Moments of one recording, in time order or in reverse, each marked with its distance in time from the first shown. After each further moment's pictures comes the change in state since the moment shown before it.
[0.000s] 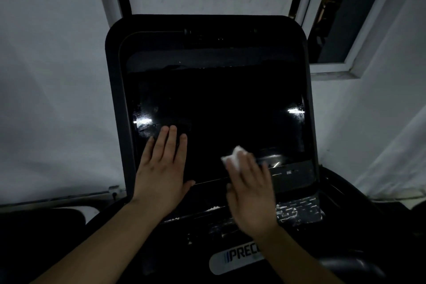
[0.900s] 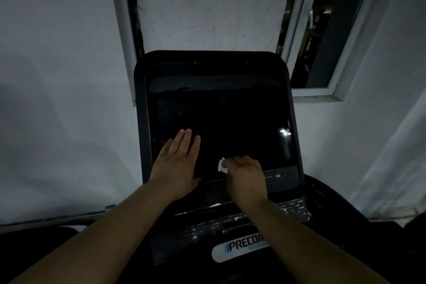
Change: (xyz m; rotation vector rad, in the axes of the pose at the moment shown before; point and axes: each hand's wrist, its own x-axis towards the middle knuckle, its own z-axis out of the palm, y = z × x) left_hand -0.003 0.001 -0.062 -0.125 -0.128 0.089; right_hand 0.036 -0.043 -0.071 0.057 0.120 -0.020
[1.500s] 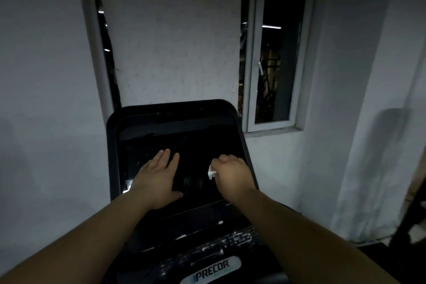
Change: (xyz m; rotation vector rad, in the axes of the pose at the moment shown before) left_hand 0.007 0.056 -0.093 -0.005 -0.033 0.027; right_hand 0.028 0.036 -0.134 -0.164 -0.072 -0.015
